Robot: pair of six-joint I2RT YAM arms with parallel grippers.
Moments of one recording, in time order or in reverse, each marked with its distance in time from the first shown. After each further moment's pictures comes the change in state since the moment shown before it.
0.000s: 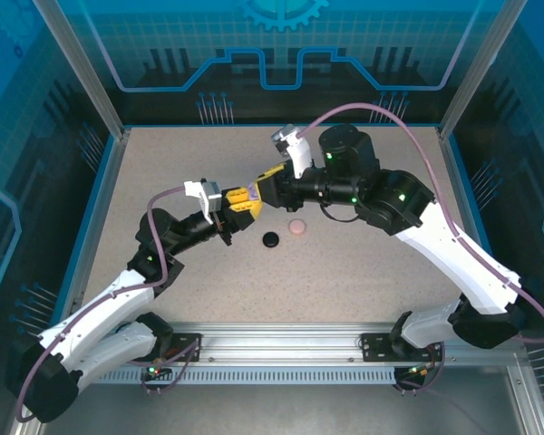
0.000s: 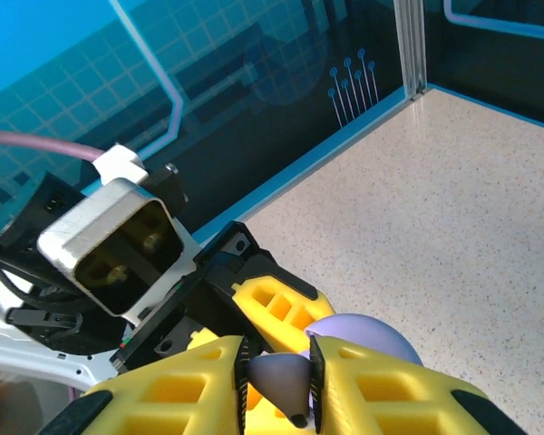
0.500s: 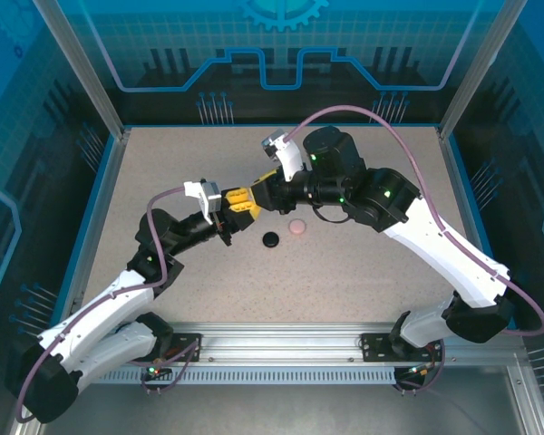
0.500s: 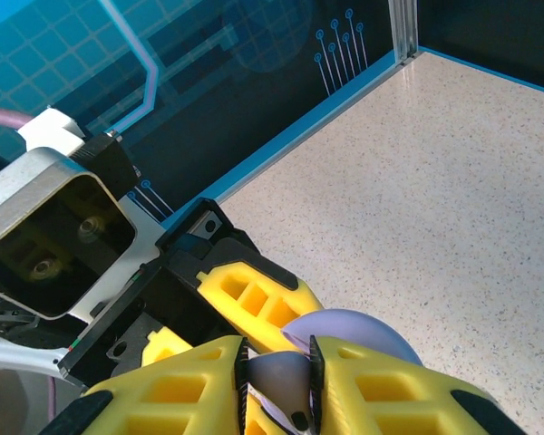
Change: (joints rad) left arm 0.000 -0.004 -0.002 0.000 0.000 0.000; right arm 0.014 0.042 0.013 -0.043 0.029 0.000
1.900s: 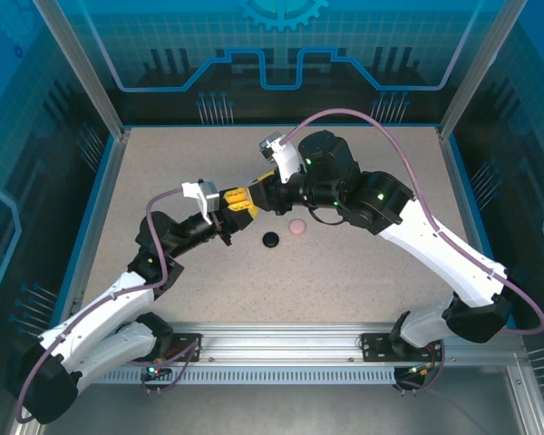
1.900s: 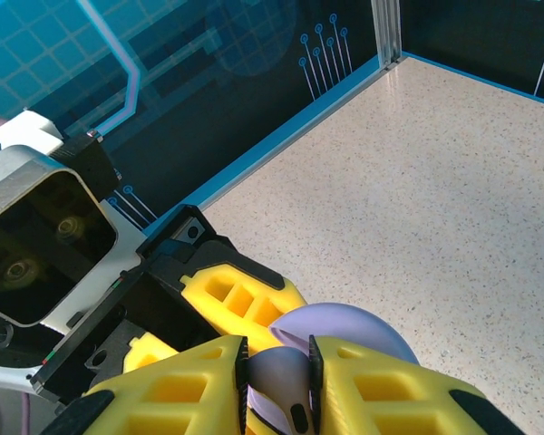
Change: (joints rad) left arm -0.001 -0.007 -0.026 0.021 -0.045 -0.027; right arm 0.014 0.000 -0.044 0.054 0.051 0.000
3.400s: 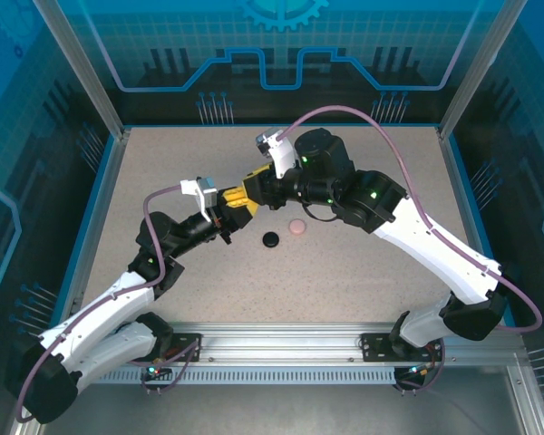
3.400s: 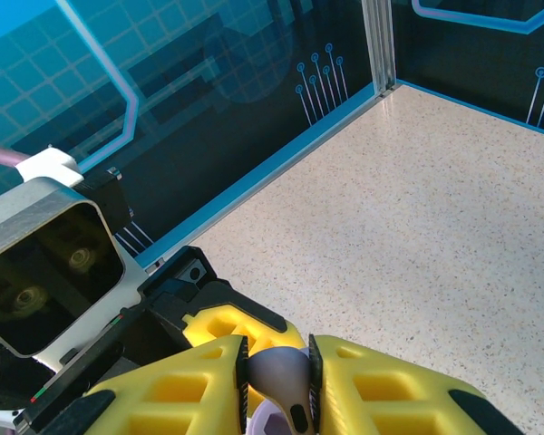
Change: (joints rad) left arm -0.004 0.001 -0.004 0.008 -0.038 -0.106; right arm 0.000 0.022 -0.013 0.084 0.018 0.004
